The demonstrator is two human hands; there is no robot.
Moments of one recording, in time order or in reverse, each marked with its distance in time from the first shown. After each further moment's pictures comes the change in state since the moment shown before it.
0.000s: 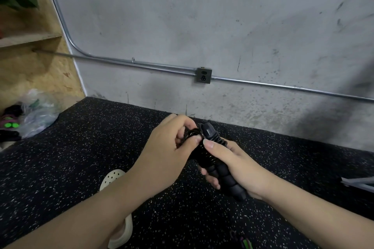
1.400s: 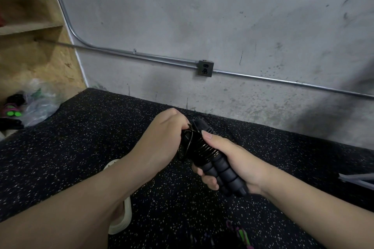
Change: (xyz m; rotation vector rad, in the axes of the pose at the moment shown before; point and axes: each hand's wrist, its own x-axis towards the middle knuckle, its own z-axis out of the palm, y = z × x) left_hand 0.006 0.015 0.002 -0.359 0.035 -0.513; right_hand -0.006 -0.002 0.001 0.143 -0.205 0.216
